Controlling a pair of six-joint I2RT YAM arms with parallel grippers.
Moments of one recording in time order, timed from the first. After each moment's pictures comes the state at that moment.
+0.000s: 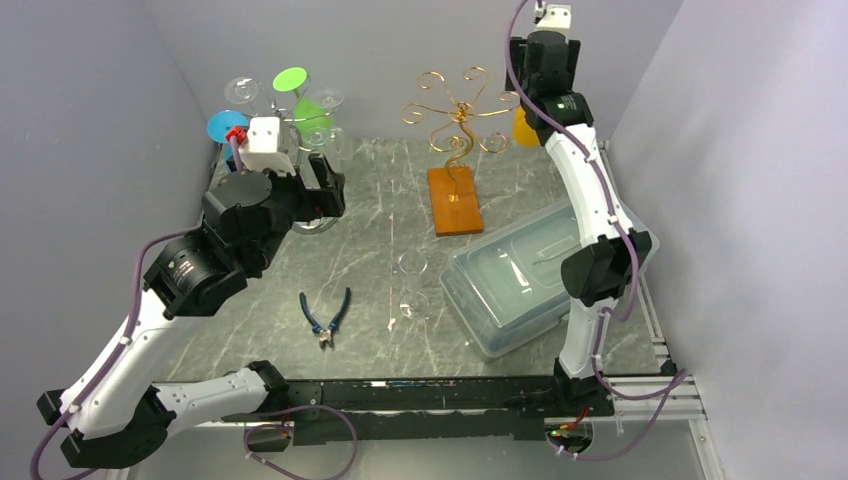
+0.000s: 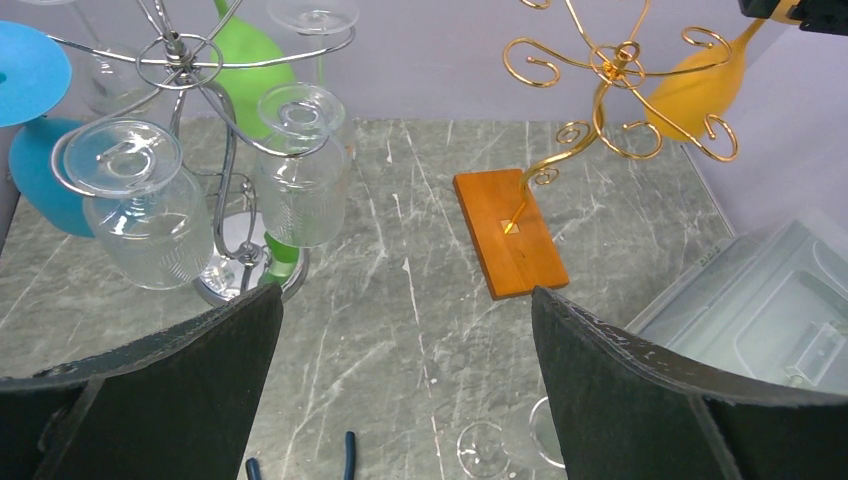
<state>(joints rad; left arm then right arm) -0.79 1.00 1.52 -0.70 -0.59 -0.33 0.26 1.98 2.29 -0.51 0.49 0.03</state>
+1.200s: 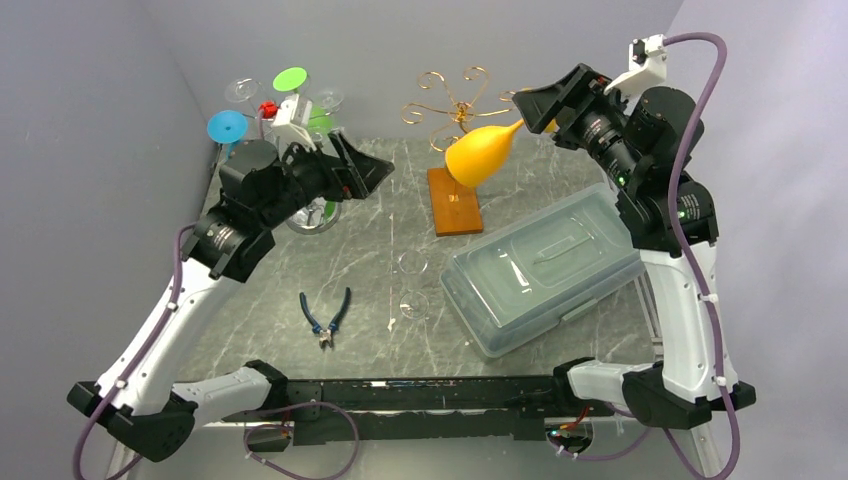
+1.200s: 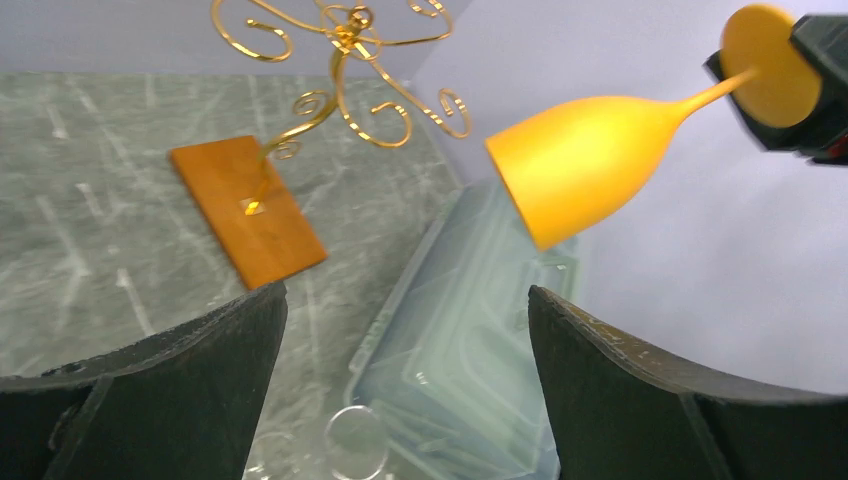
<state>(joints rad) -0.56 1.10 1.43 -0.42 0.12 -0.57 0.30 1.24 1.90 -0.68 -0.04 0.53</state>
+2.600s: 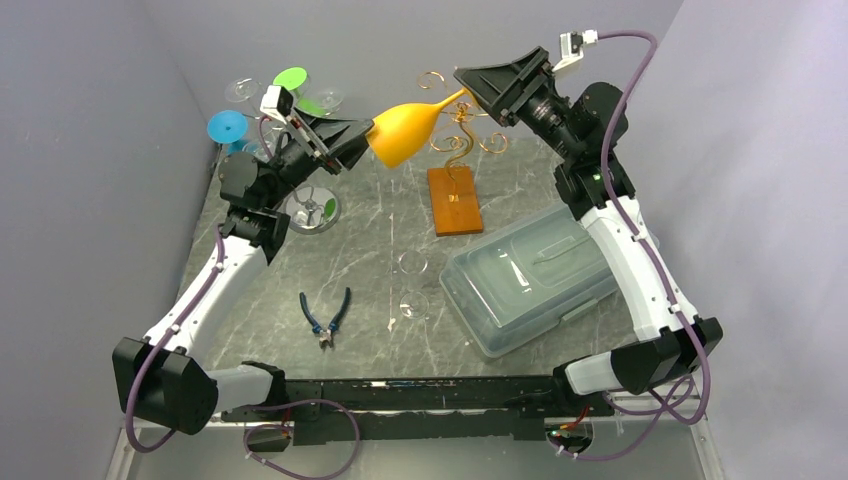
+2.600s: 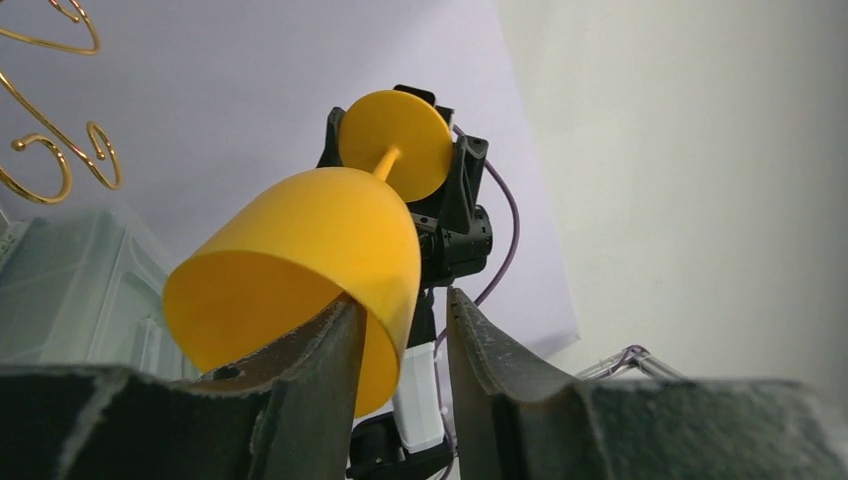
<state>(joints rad) -0.29 1.23 1.10 0.64 0.60 -1.68 0.33 1.39 1.62 0.09 -0.46 1.07</state>
